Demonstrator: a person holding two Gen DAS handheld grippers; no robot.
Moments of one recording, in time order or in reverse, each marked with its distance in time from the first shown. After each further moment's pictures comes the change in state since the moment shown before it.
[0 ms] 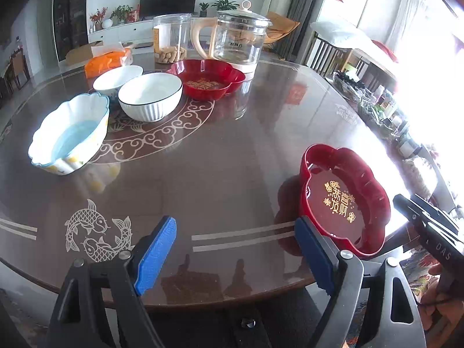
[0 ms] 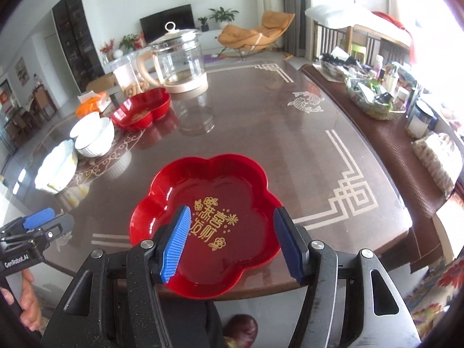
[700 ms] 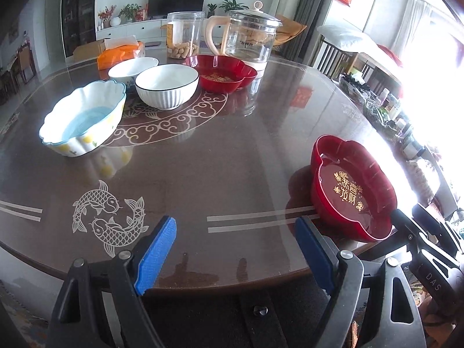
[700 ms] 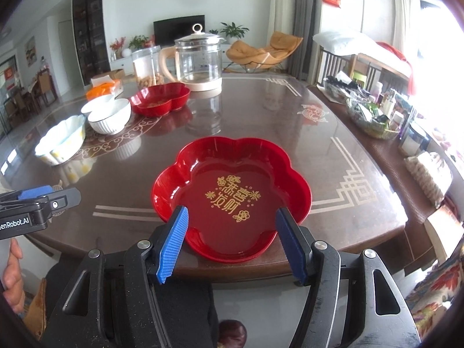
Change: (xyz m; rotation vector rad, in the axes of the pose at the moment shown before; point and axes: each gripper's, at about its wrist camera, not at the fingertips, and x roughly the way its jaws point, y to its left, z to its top) left arm -0.008 0.017 -0.023 -0.026 -0.019 0.018; right arm -0.010 0.035 -0.039 -0.101 -0.067 -0.033
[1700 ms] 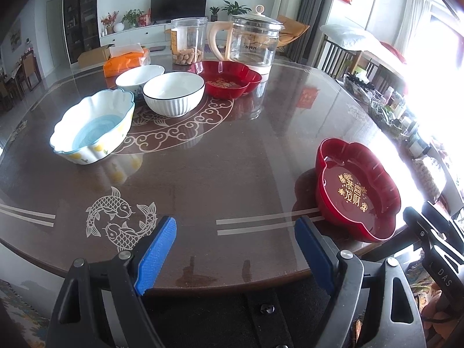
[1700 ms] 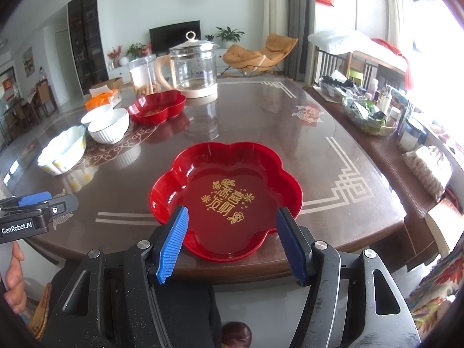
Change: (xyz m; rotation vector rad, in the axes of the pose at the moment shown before) left arm -0.011 -0.002 0.005 0.020 -0.013 0.047; right arm -0.010 -0.008 0.004 0.029 -0.023 0.012
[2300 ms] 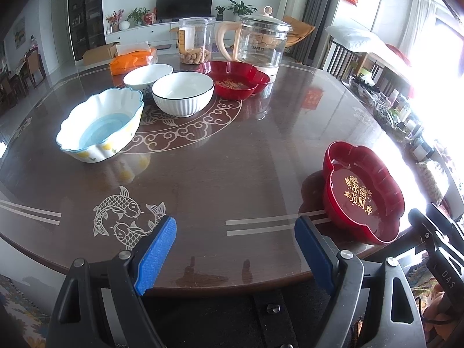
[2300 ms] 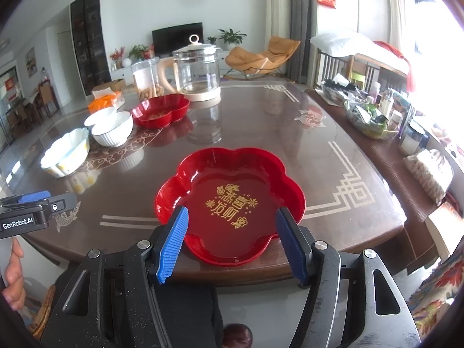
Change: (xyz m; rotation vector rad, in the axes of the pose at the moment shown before) left arm -0.001 0.008 0.002 -0.019 0.007 0.020; right arm -0.003 0.003 0.005 -0.002 -0.006 0.010
